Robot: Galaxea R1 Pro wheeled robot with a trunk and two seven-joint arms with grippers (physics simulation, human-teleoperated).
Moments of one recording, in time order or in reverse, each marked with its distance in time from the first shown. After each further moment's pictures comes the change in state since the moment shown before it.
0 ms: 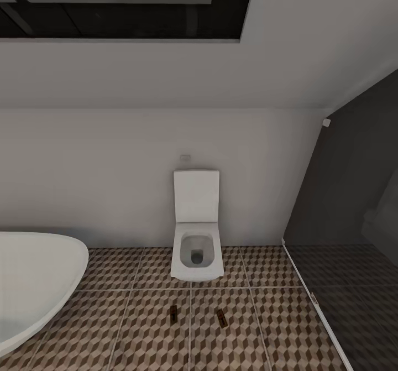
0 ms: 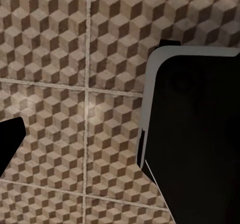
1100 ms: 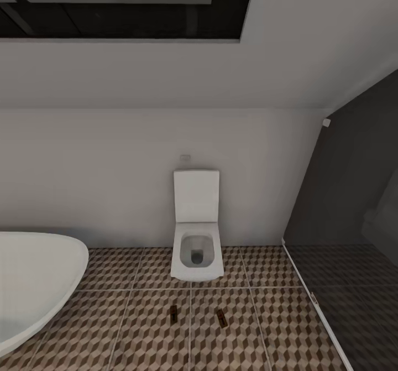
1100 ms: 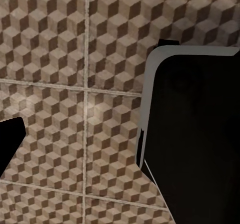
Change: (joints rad) left arm 0.000 -0.002 -0.002 0.000 -0.002 0.000 -0.002; right arm 0.000 0.023 -0.002 -0.020 -0.003 -0.010 0.001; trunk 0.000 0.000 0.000
